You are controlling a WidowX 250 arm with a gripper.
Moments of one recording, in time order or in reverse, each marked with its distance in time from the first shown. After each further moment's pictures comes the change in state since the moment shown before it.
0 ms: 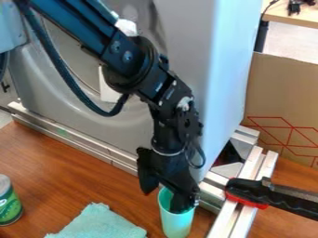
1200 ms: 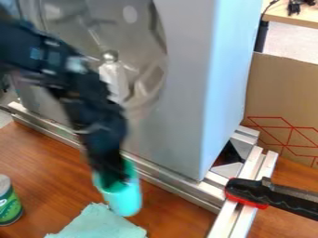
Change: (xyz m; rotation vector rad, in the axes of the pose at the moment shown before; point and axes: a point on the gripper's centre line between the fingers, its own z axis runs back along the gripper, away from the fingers) arm -0.055 0.064 0.048 -0.048 -0.178 -0.051
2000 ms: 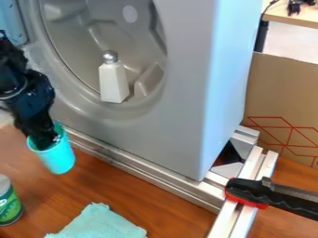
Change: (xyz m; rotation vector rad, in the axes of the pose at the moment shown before) arm -0.023 0.109 0.004 0.052 -0.007 0.157
